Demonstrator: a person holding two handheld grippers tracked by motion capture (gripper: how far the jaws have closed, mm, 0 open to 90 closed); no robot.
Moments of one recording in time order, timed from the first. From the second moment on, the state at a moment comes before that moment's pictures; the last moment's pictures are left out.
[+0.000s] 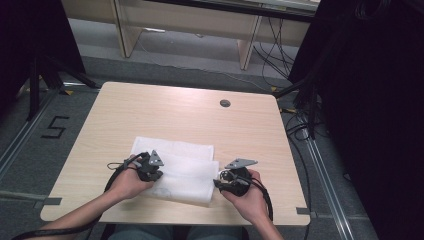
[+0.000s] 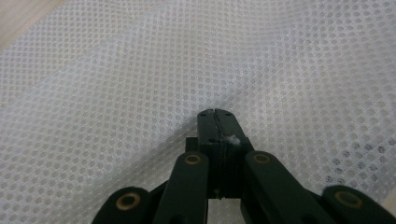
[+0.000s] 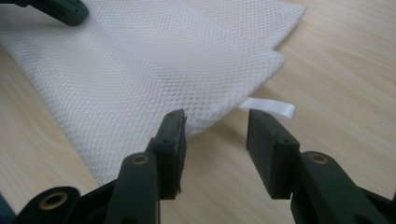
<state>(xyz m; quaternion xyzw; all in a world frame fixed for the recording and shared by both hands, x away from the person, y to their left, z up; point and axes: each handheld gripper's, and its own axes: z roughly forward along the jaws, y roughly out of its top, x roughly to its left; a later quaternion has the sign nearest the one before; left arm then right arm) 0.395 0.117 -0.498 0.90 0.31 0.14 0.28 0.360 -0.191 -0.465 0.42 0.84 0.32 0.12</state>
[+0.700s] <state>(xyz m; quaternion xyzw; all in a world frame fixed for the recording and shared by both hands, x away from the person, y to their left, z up) 0.398 0.100 -0.498 0.90 0.30 0.15 0.27 0.359 -0.162 -0.457 0.39 0.86 0.30 0.10</state>
